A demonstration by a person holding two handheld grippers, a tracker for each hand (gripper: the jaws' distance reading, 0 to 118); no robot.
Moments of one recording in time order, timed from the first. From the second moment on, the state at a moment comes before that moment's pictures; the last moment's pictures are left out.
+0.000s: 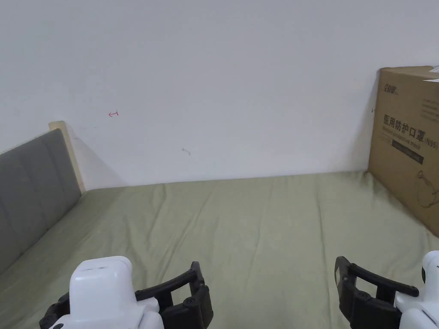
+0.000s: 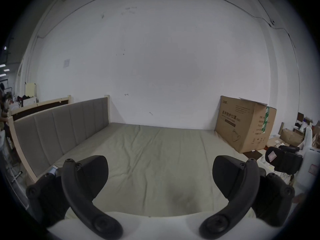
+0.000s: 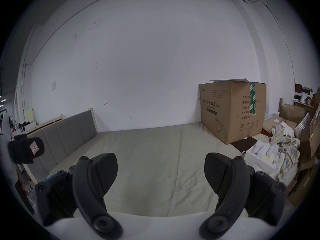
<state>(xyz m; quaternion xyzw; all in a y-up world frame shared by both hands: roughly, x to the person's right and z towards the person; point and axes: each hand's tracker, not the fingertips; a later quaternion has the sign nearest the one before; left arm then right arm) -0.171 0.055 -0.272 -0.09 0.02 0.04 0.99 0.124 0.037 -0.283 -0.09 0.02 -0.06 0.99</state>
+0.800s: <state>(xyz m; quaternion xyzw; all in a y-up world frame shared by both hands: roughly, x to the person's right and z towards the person) -0.147 0.049 -0.277 -0.15 0.09 -0.01 0.98 0.108 0.026 -0.296 -0.13 0.05 -0.01 0.99</state>
